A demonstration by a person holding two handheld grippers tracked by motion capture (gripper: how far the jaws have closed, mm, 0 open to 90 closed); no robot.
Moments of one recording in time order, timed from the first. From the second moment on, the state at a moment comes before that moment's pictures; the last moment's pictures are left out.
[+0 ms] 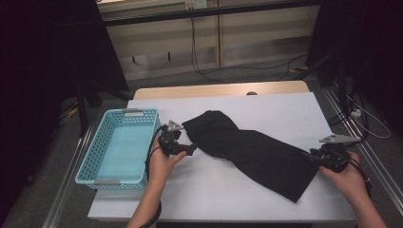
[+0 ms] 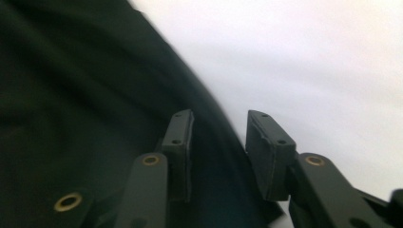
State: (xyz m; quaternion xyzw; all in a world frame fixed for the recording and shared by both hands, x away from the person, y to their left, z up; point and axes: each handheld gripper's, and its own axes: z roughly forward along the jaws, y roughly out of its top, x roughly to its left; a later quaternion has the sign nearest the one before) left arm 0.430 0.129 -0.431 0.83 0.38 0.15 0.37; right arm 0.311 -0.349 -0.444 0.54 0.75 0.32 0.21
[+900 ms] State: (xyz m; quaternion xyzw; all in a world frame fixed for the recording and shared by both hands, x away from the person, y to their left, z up) left arm 0.427 0.132 -0.430 0.84 0.38 0.15 0.36; right arm 0.300 -0.208 -0.441 0.39 0.82 0.38 0.16
